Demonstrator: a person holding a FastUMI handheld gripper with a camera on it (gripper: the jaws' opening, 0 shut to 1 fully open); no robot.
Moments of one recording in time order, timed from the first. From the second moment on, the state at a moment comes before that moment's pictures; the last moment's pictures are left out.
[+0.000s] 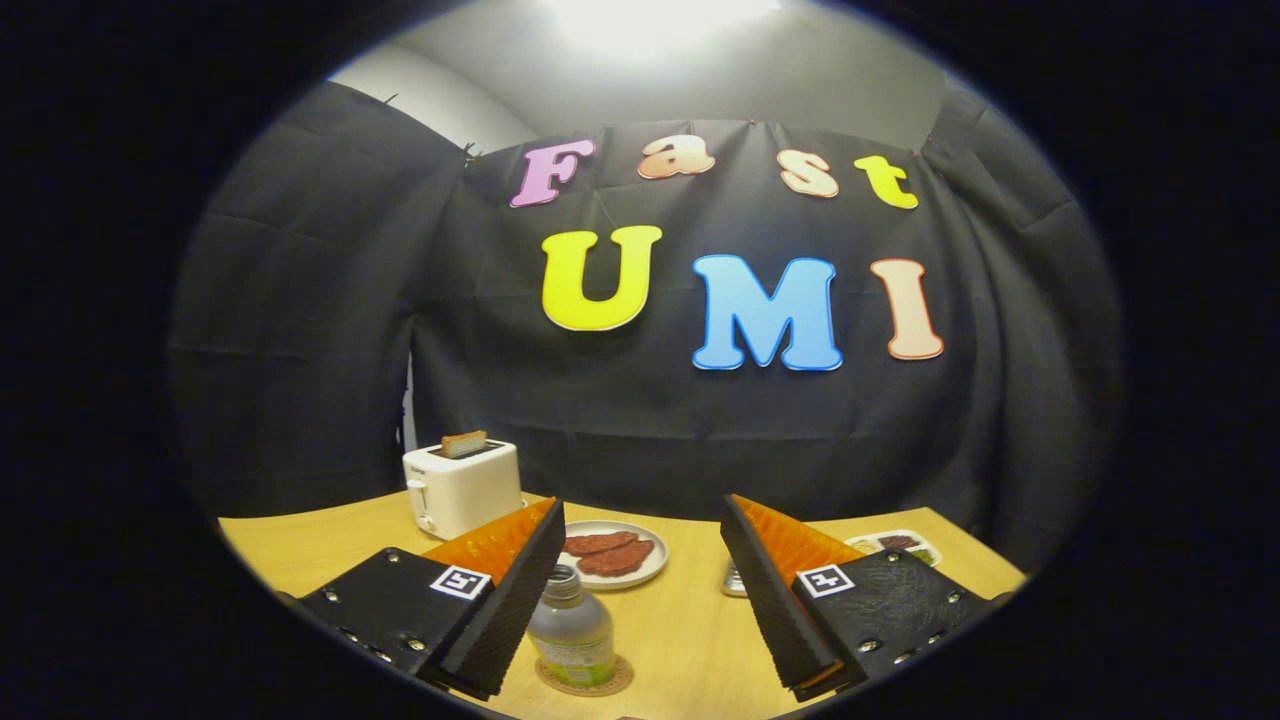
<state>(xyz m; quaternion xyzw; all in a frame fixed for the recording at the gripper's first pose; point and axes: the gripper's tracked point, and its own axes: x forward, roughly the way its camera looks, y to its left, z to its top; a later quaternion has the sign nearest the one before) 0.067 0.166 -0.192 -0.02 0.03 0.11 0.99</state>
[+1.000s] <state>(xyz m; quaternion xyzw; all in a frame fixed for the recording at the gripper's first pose) 0.063 0.062 0.049 -0.01 0.00 0.00 1.00</state>
